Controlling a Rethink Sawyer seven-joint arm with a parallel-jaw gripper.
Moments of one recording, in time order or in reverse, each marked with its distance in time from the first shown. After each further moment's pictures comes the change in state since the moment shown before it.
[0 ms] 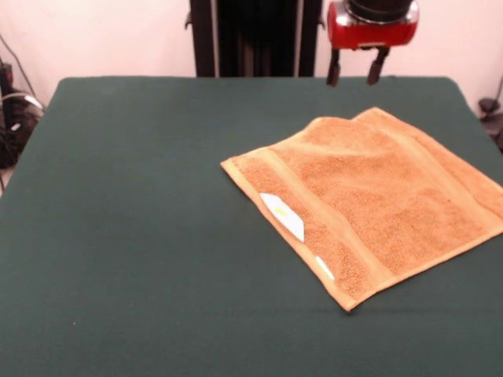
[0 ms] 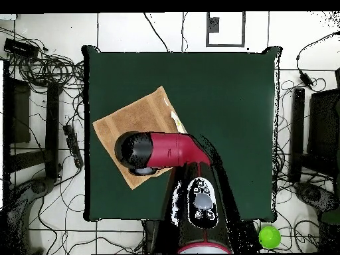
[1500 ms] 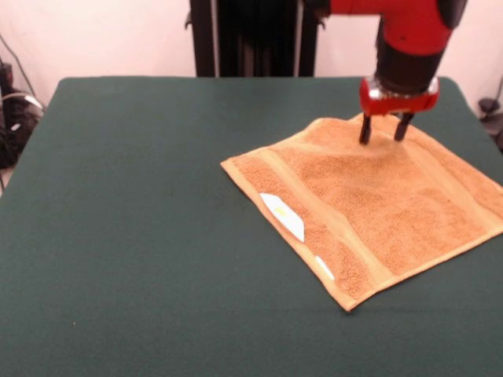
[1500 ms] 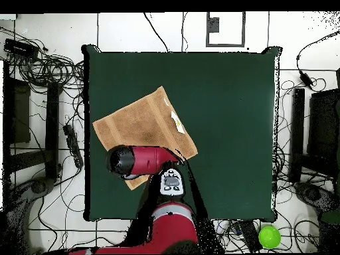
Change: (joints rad) arm 0.102 0.251 0.000 0.019 0.097 -0.335 0.000
